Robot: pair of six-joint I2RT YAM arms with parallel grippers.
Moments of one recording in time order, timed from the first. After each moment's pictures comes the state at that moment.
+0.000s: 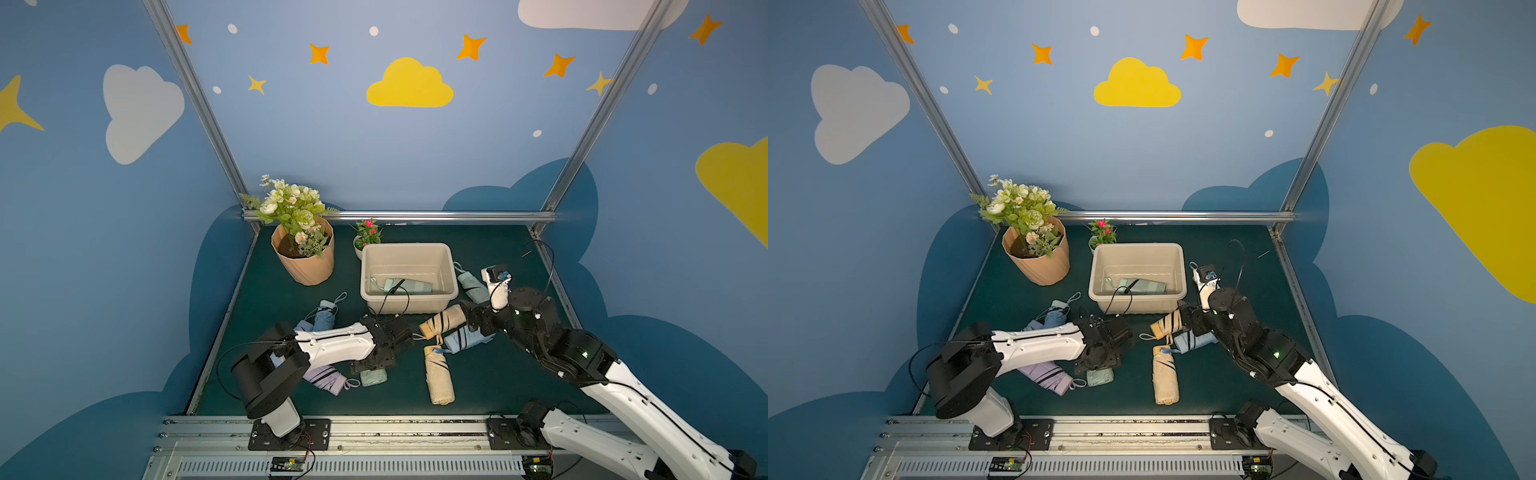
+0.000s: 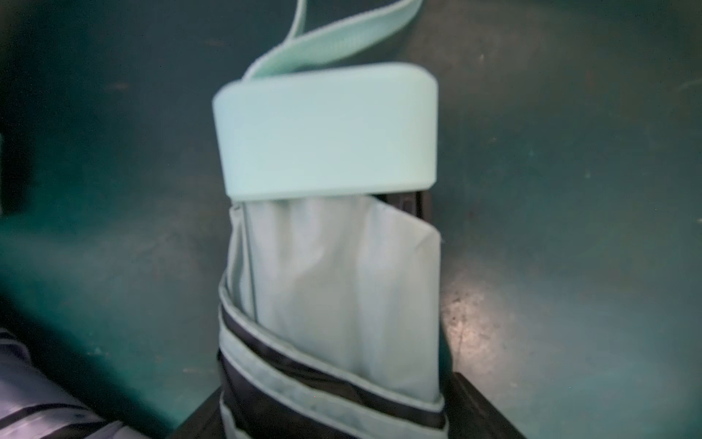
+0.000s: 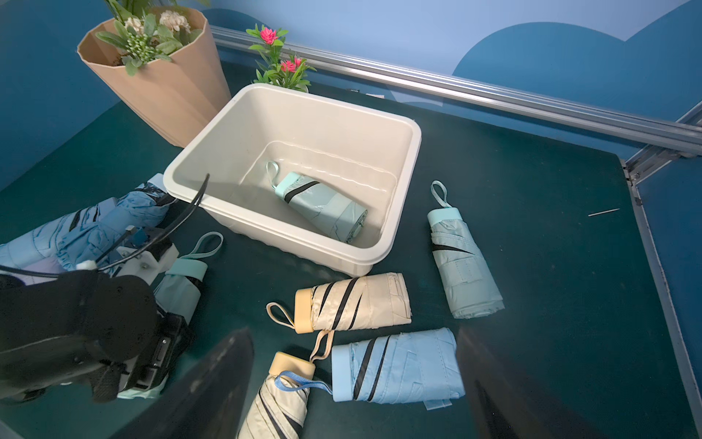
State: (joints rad) left arm -0.94 1.64 0.92 -0.79 -0.20 -1.16; right arm 0.80 0.82 0.99 -0.71 0.32 0.21
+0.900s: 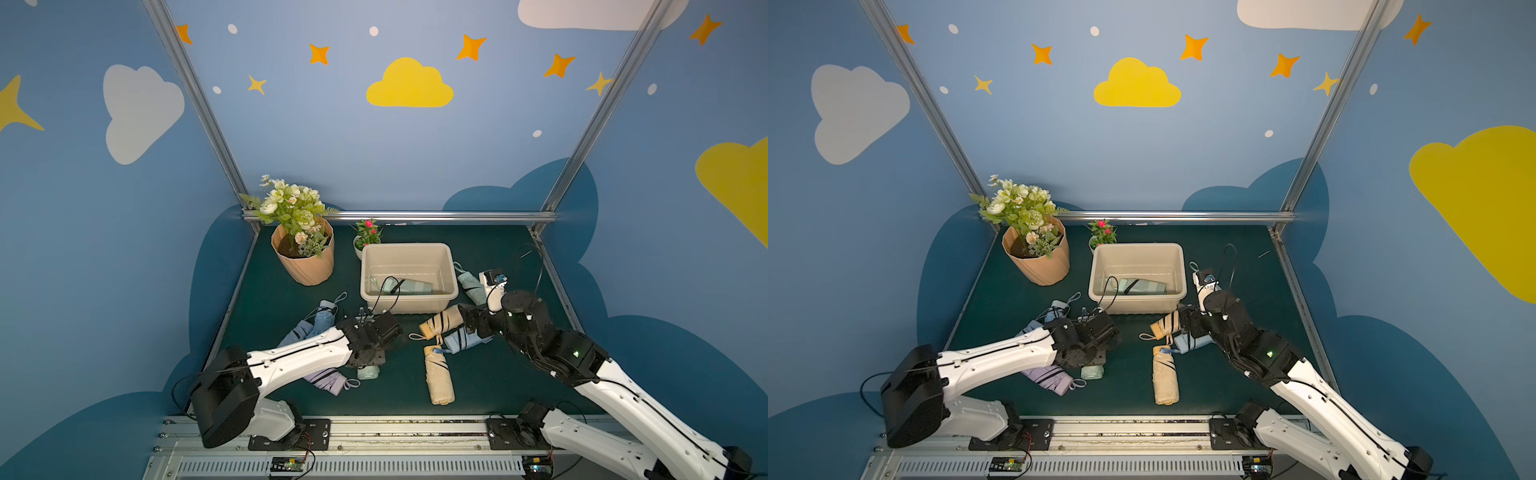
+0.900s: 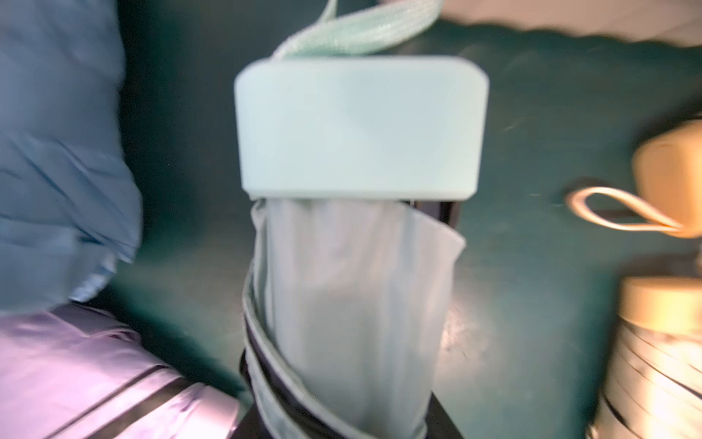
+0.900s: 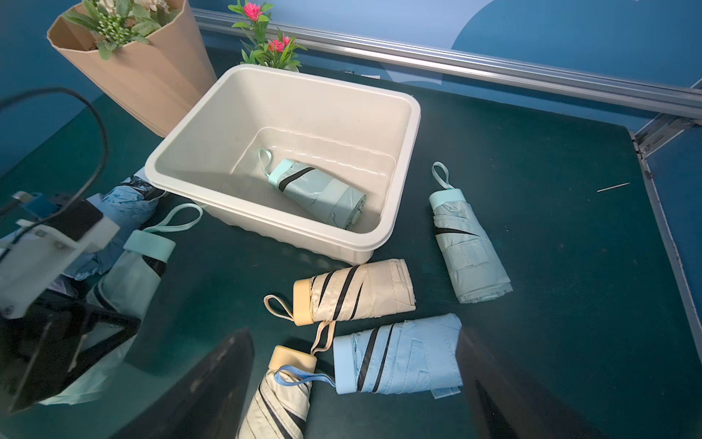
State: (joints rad) left arm -0.94 1.36 0.91 -0.87 -0.25 -0.98; right arm 0.80 0.83 0.94 -0.69 0.33 0.26
